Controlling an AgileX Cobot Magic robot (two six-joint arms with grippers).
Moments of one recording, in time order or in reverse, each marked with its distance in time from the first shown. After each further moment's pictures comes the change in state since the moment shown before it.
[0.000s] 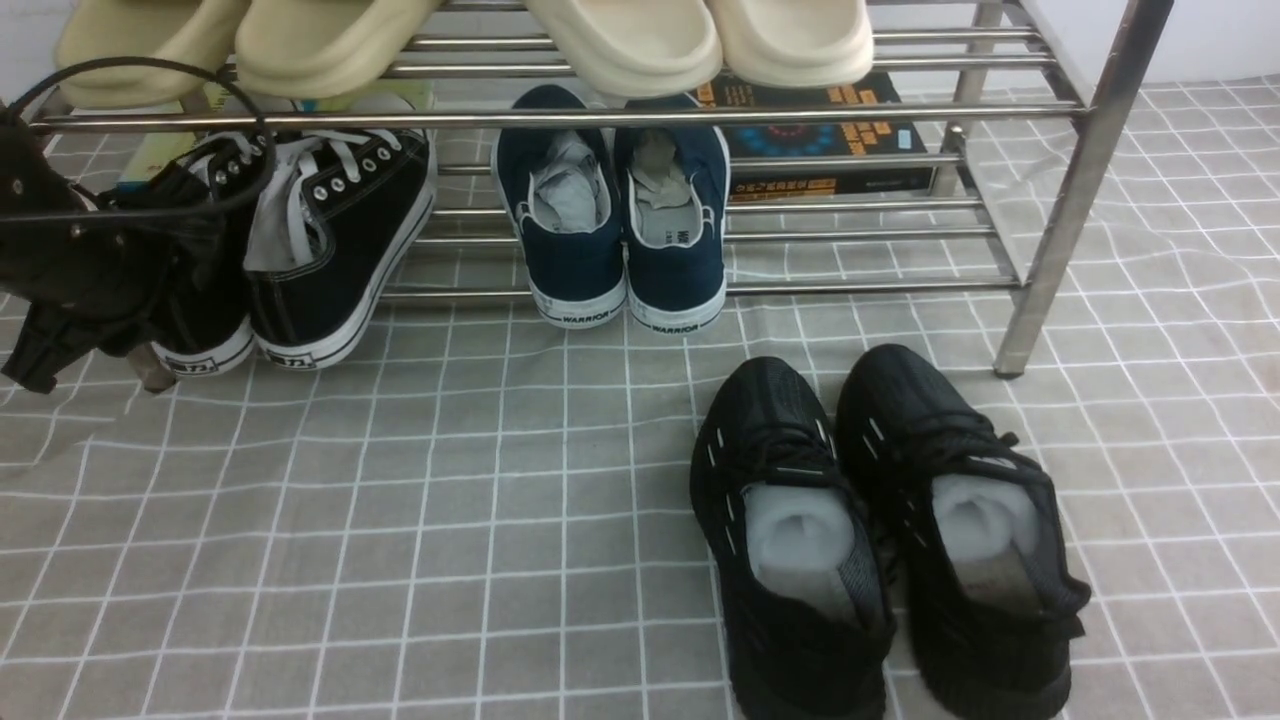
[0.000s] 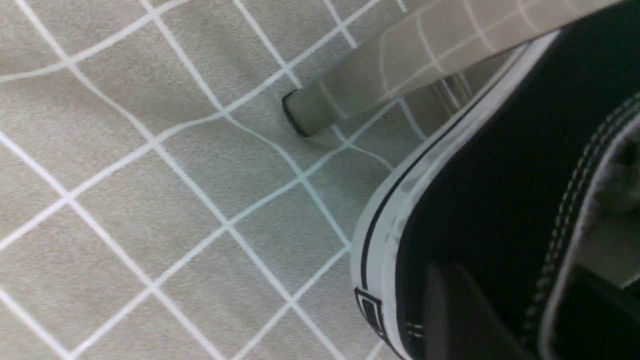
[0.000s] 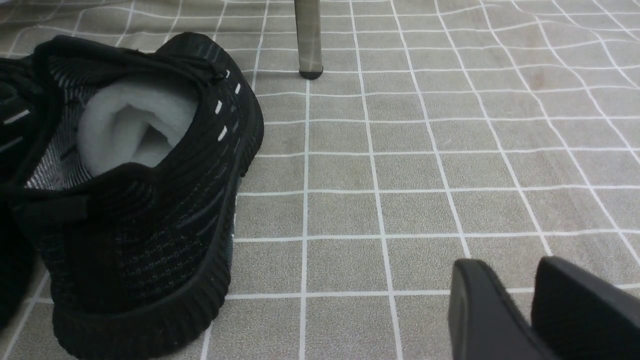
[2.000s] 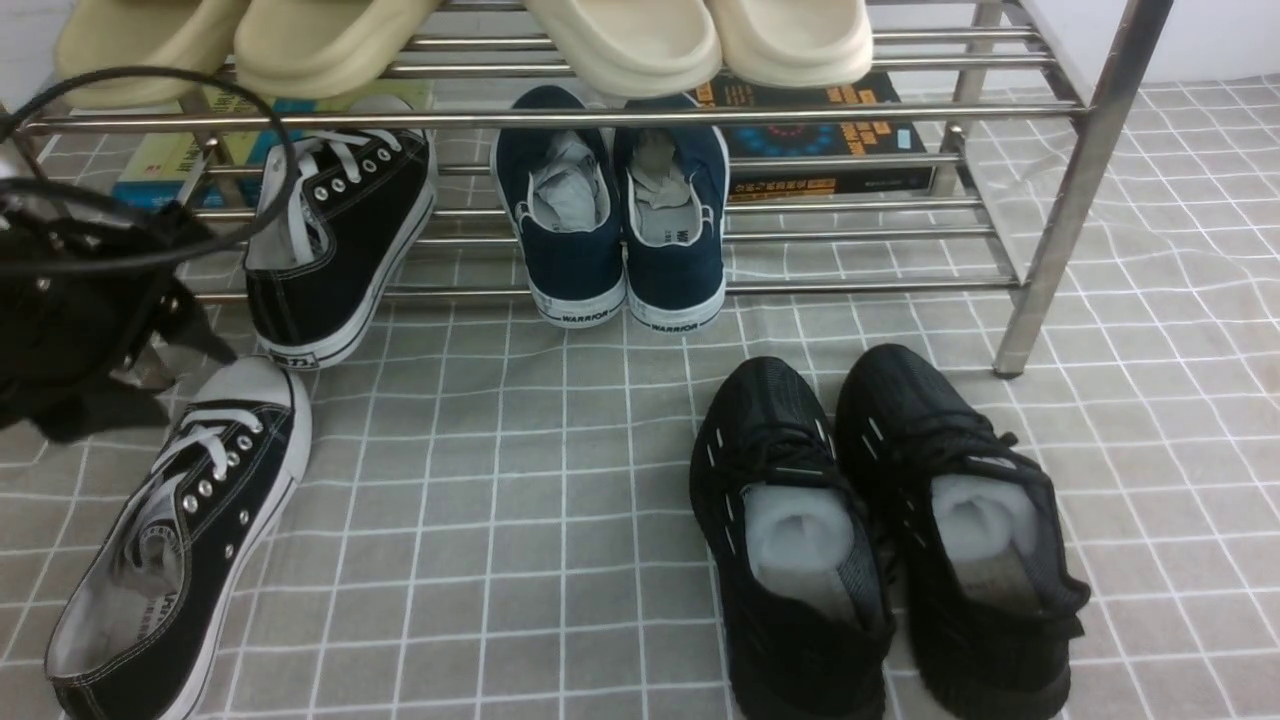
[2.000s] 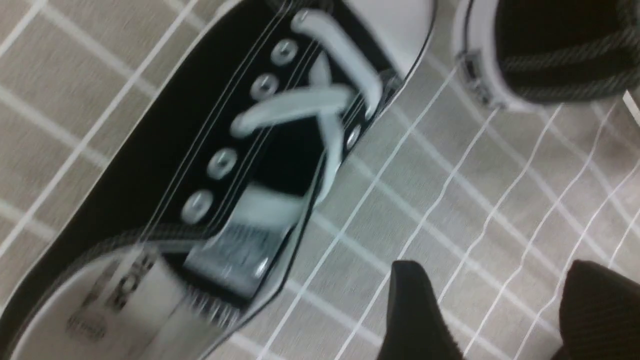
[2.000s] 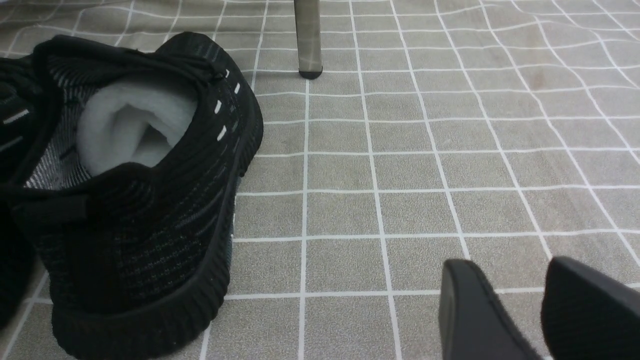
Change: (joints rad) right arm 0.000 0.000 0.000 -0.001 0.000 -0.001; left arm 0.001 -0.279 0.074 -0.372 0.341 0.476
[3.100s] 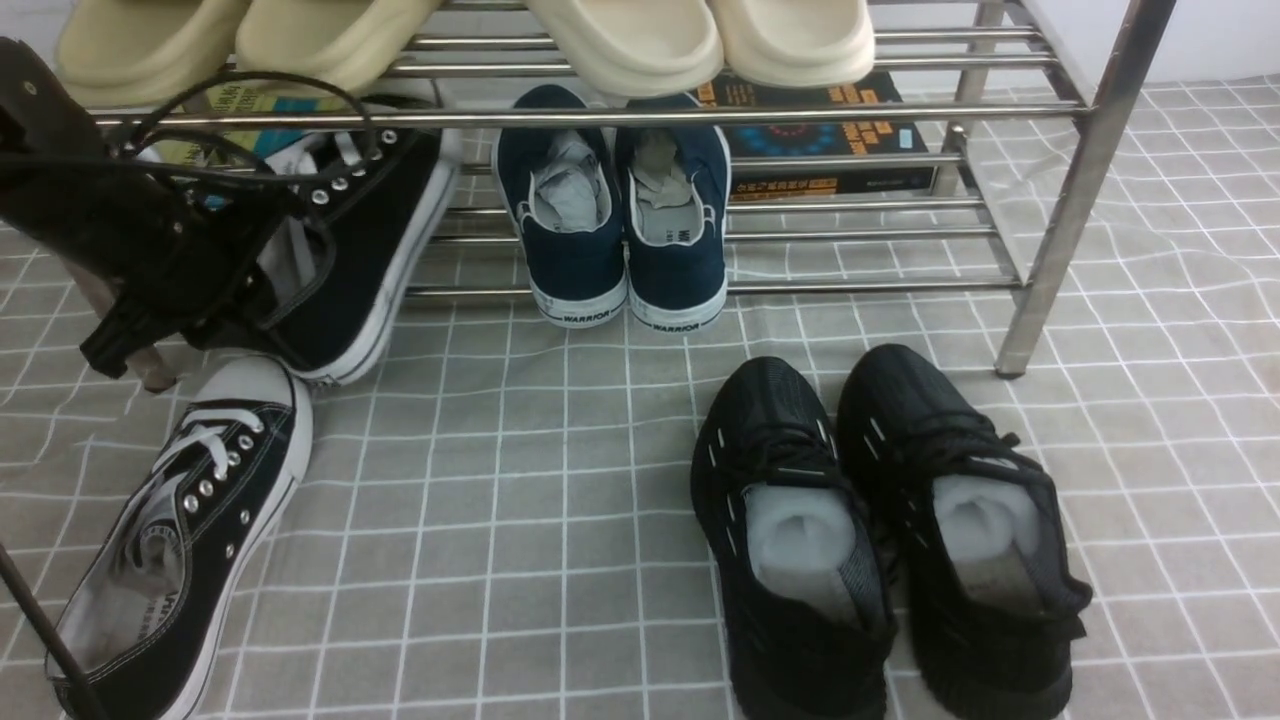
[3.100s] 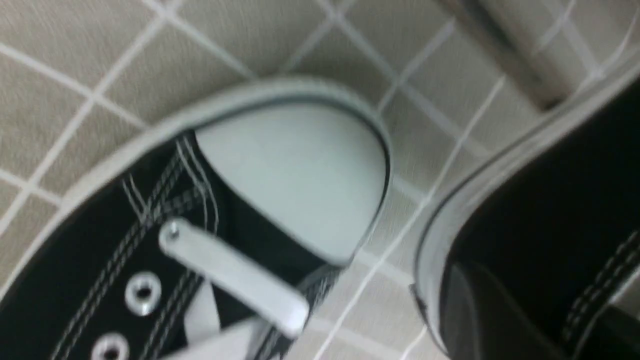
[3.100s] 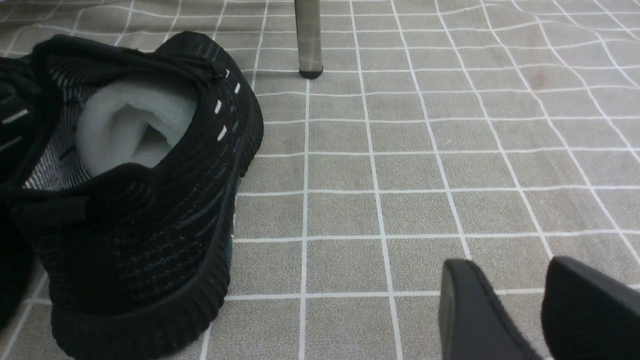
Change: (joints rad) right arm -0.001 0.000 0.000 0.001 0.000 0.000; left arm -0.017 0.382 -0.271 -0.078 0.029 0.140
